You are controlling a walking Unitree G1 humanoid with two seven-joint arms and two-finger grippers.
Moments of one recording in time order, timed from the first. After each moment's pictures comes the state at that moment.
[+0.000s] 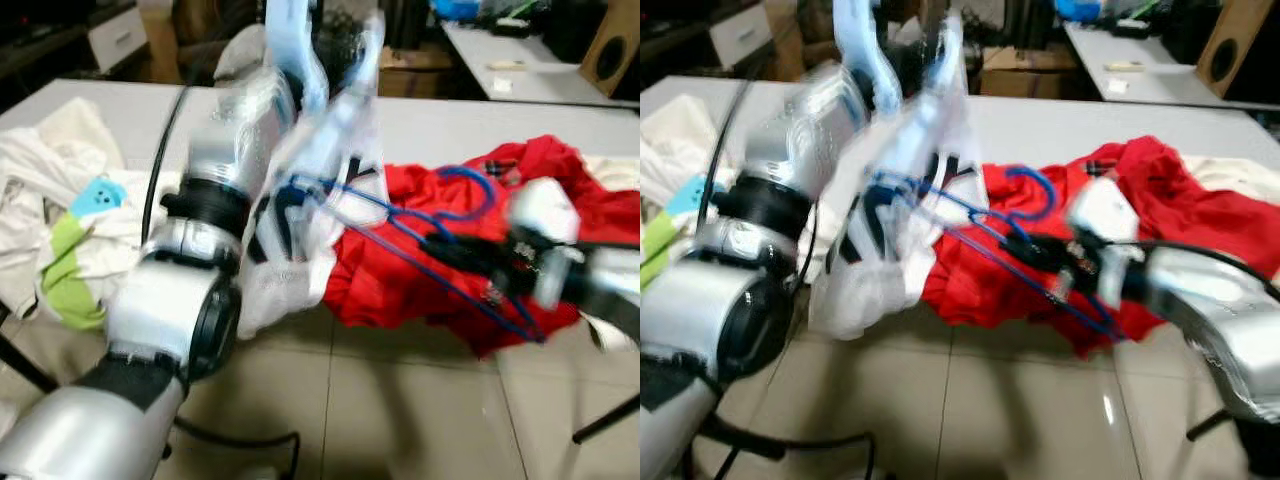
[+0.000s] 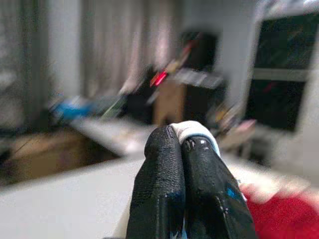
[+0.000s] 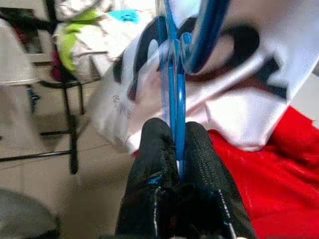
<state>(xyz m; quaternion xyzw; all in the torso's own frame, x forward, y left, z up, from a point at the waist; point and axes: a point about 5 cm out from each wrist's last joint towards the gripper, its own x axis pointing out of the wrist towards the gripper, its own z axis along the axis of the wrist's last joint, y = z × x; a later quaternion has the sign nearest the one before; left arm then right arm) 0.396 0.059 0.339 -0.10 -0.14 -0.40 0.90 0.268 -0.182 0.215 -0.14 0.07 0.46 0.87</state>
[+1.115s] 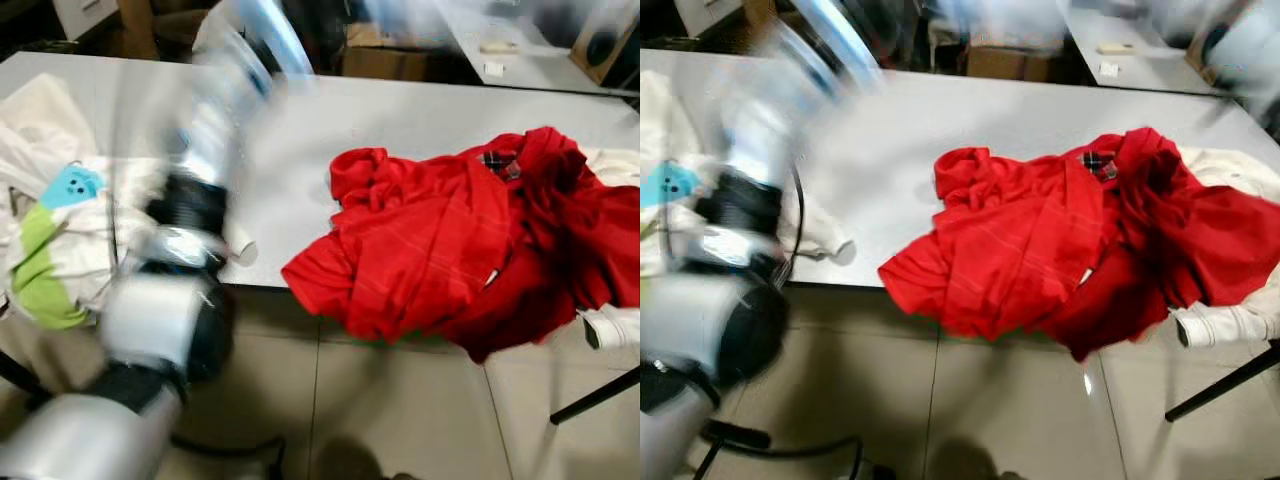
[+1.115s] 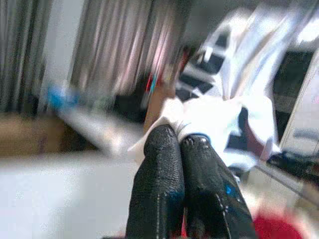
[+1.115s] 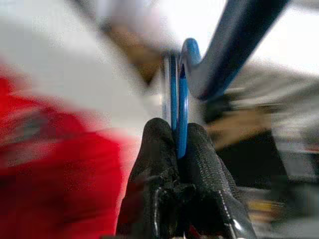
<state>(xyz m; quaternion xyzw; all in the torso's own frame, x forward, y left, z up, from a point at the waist) 0.396 0.056 0.303 -0.13 -0.09 -0.37 0.92 0.364 -0.329 0.282 -0.43 0.06 0.07 0.90</state>
